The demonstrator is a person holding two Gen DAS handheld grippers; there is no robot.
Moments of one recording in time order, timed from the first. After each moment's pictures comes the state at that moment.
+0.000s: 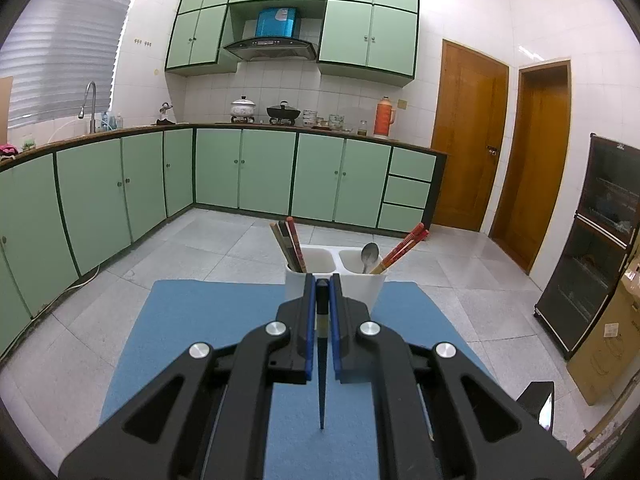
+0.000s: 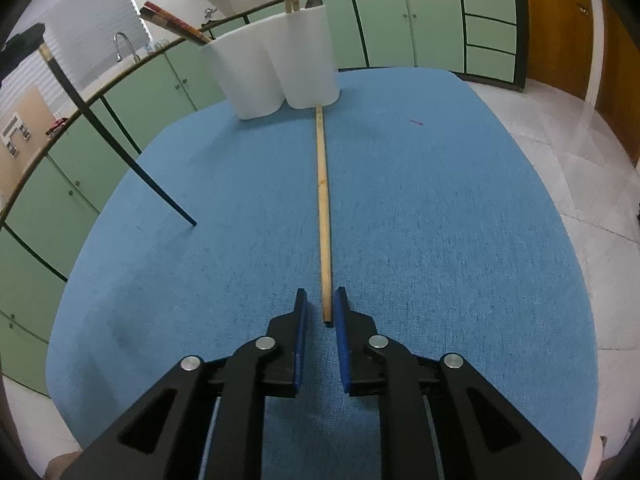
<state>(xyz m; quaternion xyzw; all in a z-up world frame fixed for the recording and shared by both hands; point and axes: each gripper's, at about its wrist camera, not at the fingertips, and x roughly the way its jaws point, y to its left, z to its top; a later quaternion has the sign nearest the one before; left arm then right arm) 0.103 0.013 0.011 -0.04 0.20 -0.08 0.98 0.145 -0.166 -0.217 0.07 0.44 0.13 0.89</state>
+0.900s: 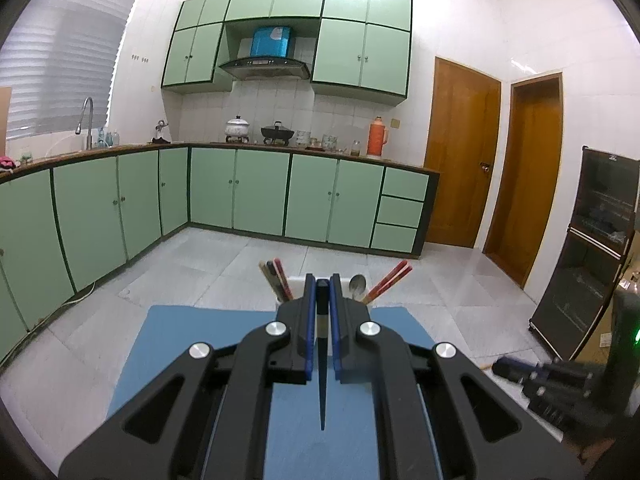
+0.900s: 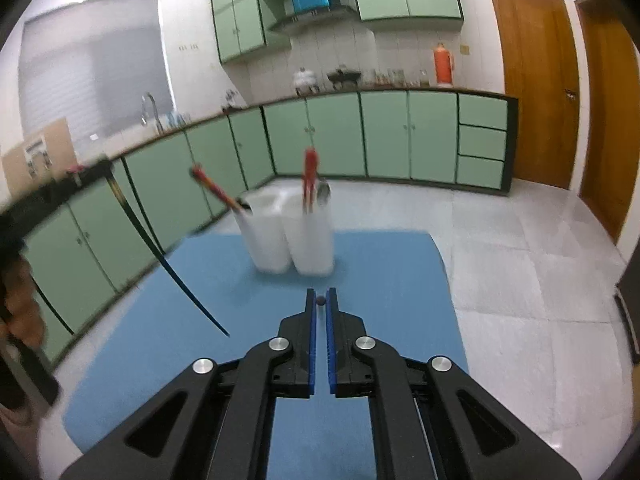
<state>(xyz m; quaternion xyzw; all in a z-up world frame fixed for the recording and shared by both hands) 0.099 0.002 0.034 -0.04 0.16 -0.09 0.98 0.127 -0.195 -0.065 0.05 0.27 0.12 0.95</state>
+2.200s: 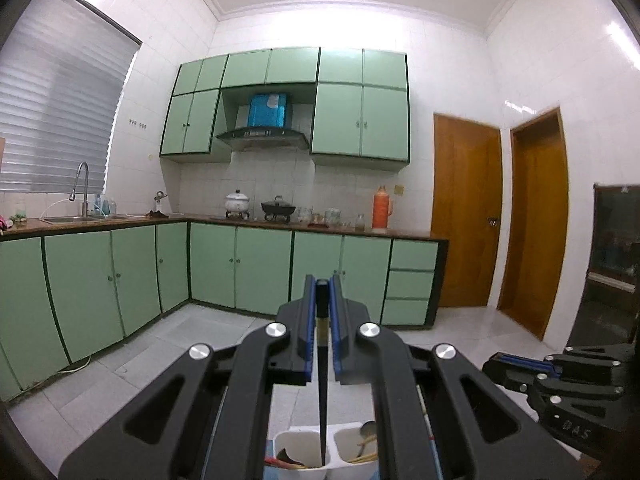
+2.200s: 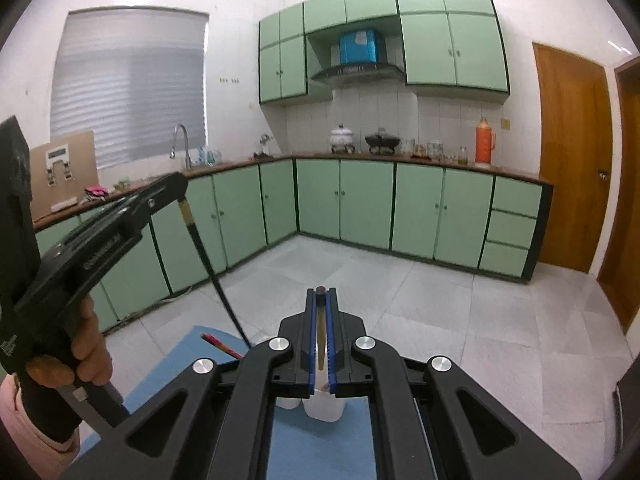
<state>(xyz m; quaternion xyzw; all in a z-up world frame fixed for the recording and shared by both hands) 0.213 -0.025 0.114 -0.02 0.04 -0.07 1.00 0.245 -0.150 0.059 -0.01 0.18 0.16 0.97</state>
